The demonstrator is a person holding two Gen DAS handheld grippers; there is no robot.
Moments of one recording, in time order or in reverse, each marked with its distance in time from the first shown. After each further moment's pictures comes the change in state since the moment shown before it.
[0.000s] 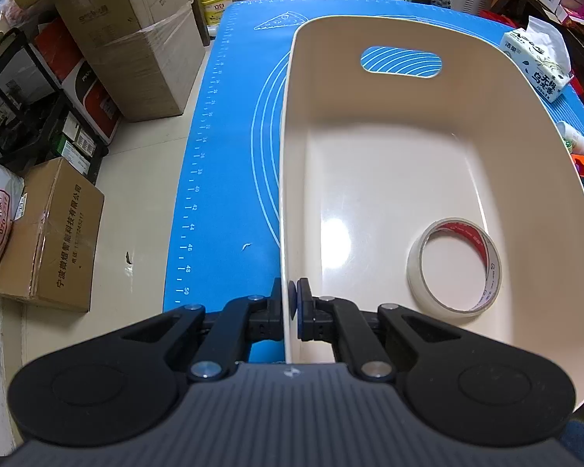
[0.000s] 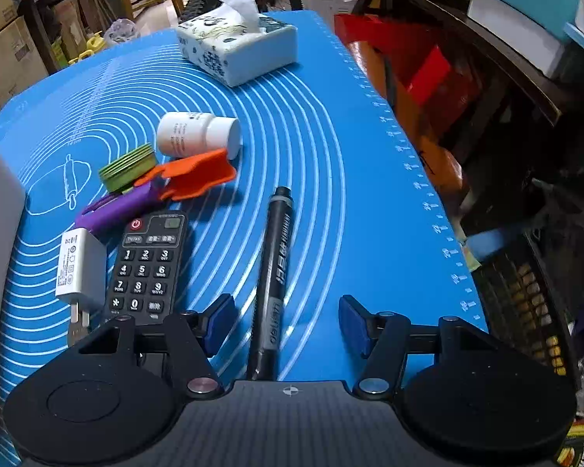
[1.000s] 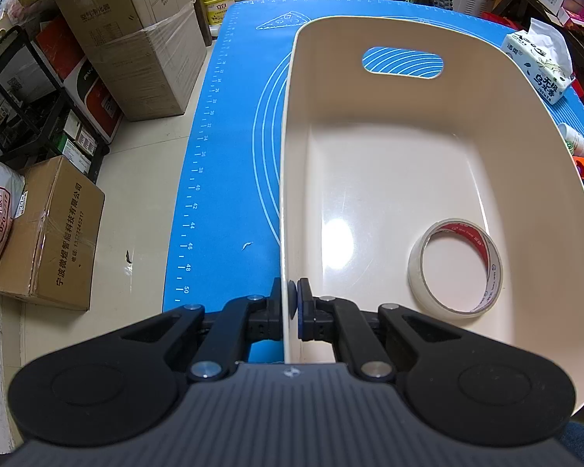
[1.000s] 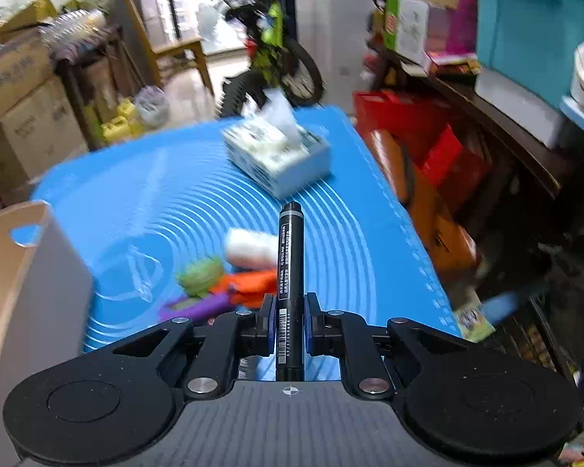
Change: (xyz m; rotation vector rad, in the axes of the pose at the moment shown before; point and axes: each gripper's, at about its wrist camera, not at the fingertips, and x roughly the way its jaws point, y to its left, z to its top) left arm 0.001 0.001 -0.001 -0.008 -0.002 0.002; right arm -0.082 0.025 0.032 -0.002 -0.235 0.109
